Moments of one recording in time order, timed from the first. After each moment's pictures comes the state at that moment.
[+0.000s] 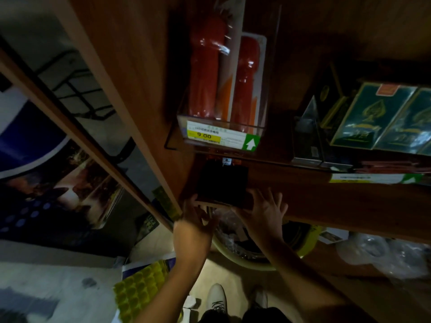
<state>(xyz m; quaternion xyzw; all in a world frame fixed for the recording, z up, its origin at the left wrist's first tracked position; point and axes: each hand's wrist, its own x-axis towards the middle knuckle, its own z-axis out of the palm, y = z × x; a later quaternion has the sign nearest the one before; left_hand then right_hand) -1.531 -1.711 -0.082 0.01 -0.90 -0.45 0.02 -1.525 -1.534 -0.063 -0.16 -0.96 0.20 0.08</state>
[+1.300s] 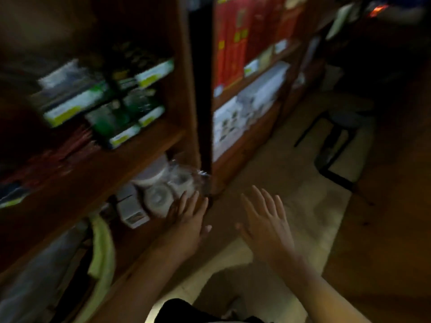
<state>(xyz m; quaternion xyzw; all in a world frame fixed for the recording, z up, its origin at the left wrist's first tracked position) -1.223 -1.284 -0.046 -0.67 -0.72 0.03 -0.14 -1.005 -1.231 -0.034 -0.50 -0.86 0.08 0.00</state>
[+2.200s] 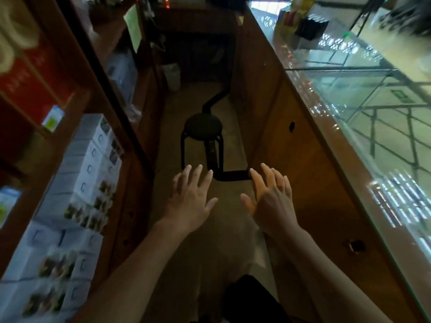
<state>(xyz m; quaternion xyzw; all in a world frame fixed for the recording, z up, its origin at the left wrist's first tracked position) -0.847 -0.725 -0.003 -0.90 -0.43 0.02 -0.08 -0.665 -0.830 -0.009 -0.83 -0.55 0.04 0.09</state>
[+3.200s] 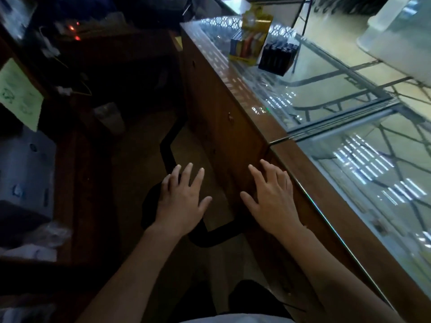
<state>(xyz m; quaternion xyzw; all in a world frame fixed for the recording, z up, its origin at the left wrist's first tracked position) -0.522 -0.267 -0.004 -0.95 -0.31 0.03 -0.05 -0.366 -0.427 -0.001 -0.89 -0.44 0.03 0.12</state>
